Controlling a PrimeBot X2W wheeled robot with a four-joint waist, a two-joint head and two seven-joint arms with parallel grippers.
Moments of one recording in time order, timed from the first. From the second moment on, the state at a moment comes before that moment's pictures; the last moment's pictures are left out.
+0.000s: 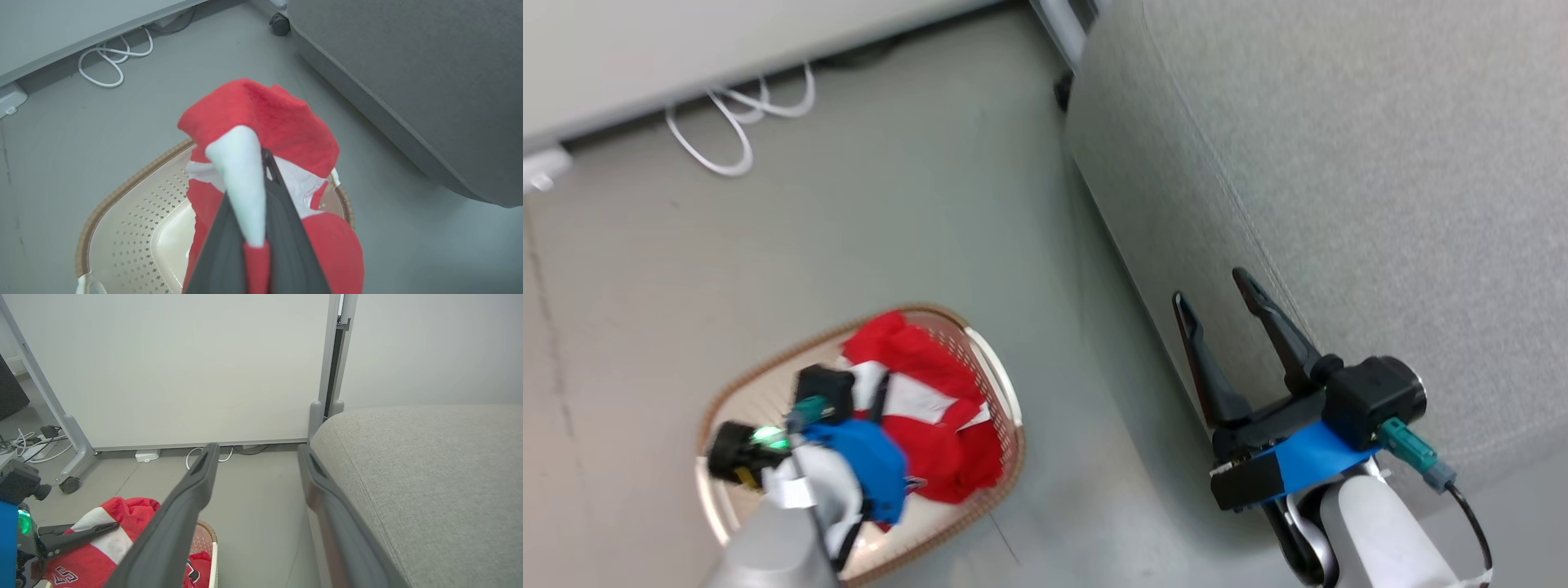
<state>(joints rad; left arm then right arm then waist) -0.60 0.17 -0.63 1.12 -0.48 -0.13 -0.26 -0.29 -0.05 0.24 0.20 0.15 0.13 -0.26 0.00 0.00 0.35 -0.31</state>
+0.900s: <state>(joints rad) -0.71 0.05 -0.83 0.77 -0.59 -0.13 -0.26 -0.14 -0.05 0.24 0.24 0.11 0.13 -0.22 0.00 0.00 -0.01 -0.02</state>
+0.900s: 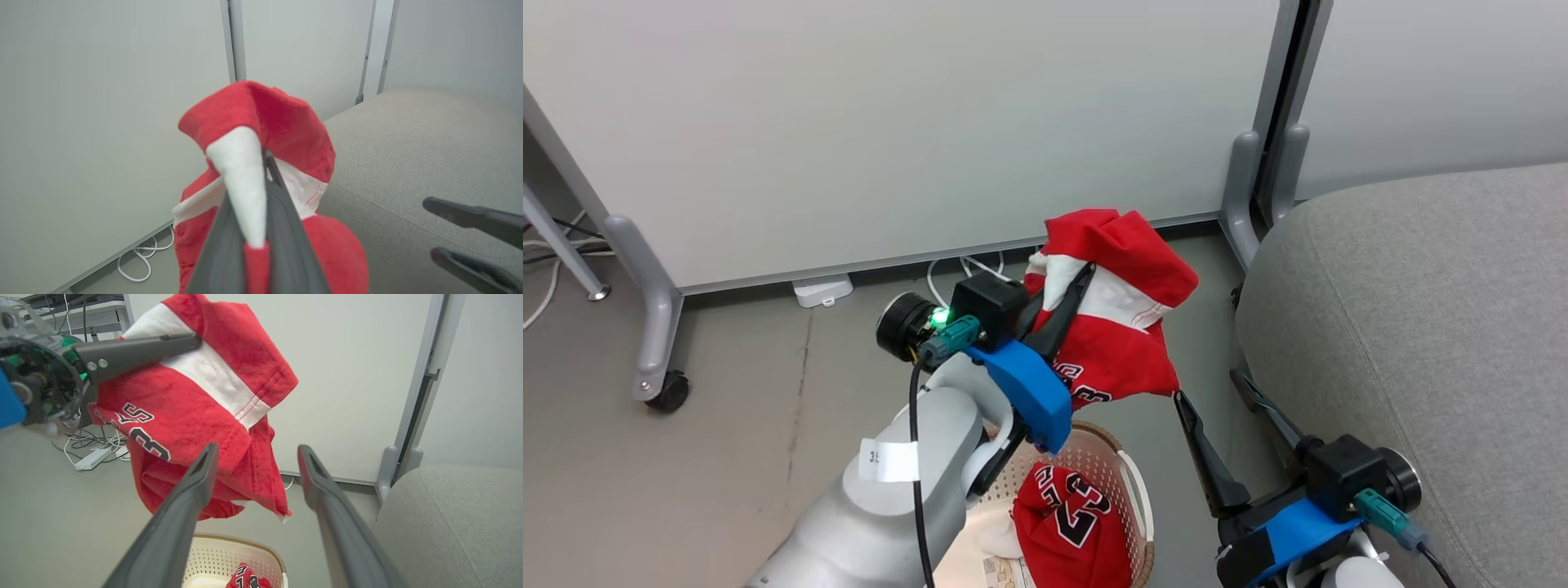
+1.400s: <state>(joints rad) -0.77 0.05 -0.94 0.70 -0.68 -0.10 -0.24 -0.12 -0.05 0.25 0.23 0.11 0.13 -0.20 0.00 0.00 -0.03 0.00</state>
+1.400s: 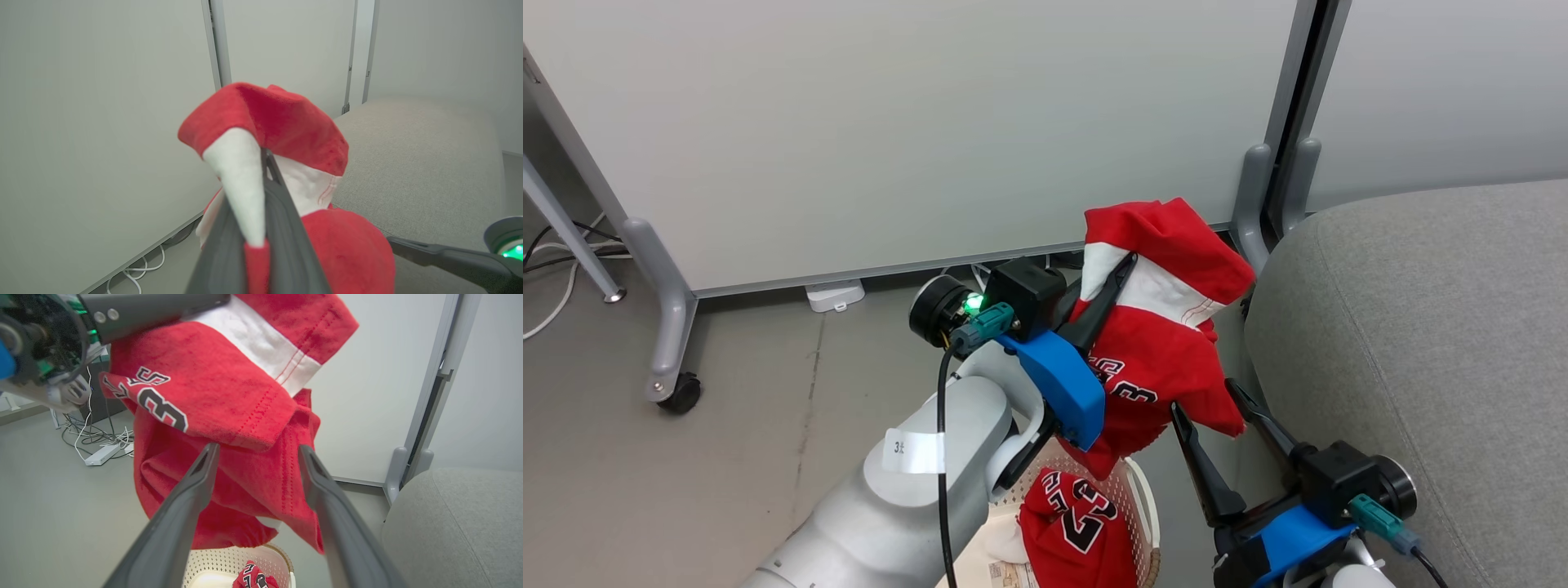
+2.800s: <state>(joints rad) -0.80 0.05 -1.10 0.73 -0.82 -0.07 -0.26 -0.35 -0.05 0.36 0.49 -0.01 0.13 -0.18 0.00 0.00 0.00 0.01</state>
